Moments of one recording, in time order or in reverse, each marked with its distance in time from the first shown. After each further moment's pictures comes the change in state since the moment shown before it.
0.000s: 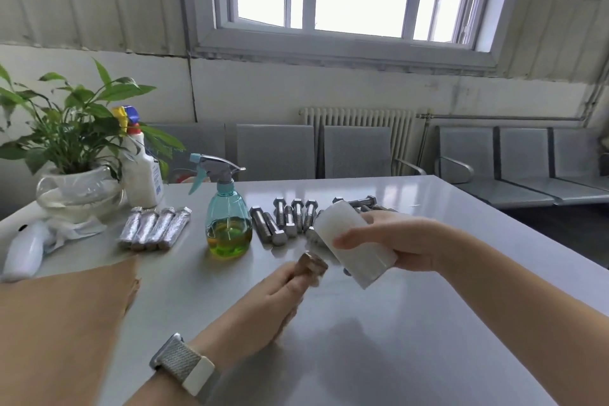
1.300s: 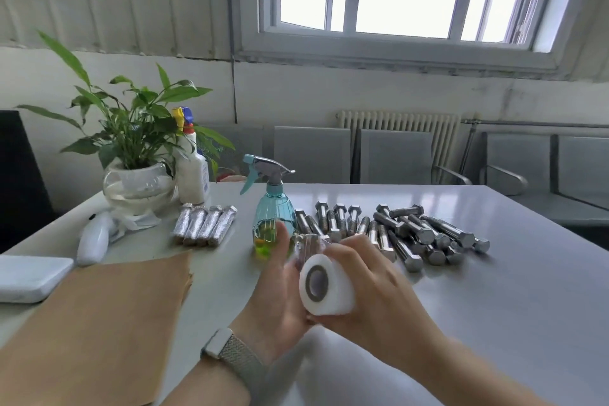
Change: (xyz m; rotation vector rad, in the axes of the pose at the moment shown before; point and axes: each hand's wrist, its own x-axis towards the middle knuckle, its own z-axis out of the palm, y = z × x) left_hand 0.001 0.014 -0.026 -0.937 0.094 -0.182; right_hand 0.028 0.039 0.110 -0.895 0.636 -0.934
